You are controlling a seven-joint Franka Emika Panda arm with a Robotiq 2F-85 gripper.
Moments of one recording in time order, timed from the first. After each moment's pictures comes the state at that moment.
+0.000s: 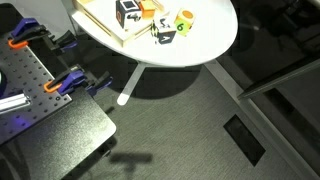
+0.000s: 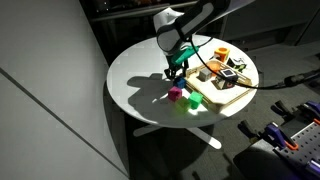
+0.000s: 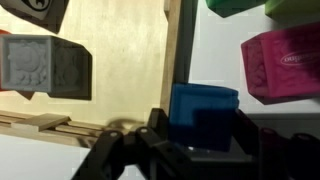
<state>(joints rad) 0.38 0.91 0.03 -1.35 -0.11 2.00 0.30</state>
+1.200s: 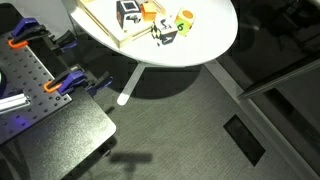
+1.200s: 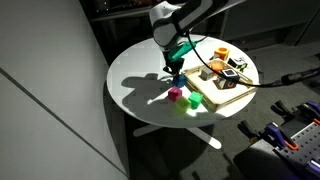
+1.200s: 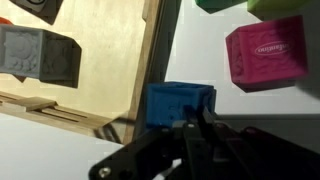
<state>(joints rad) 0.39 0.90 0.03 -1.30 -0.12 1.96 0.31</state>
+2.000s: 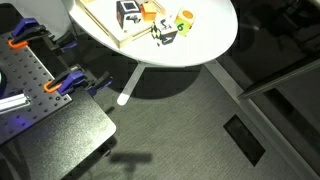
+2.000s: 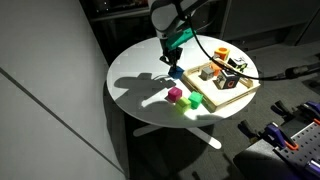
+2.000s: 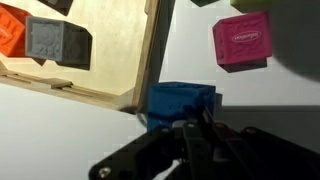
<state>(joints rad) 0.39 0.80 0.03 -1.33 -0.12 1.96 0.31</state>
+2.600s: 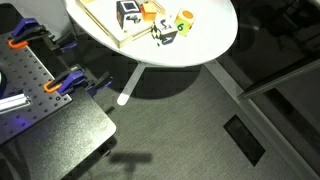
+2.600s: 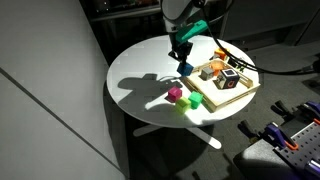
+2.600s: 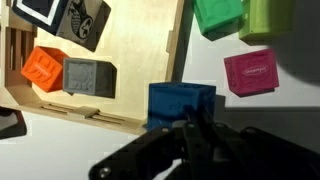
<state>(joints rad) 0.36 0.63 0.03 -1.54 -0.11 1.96 0.33</state>
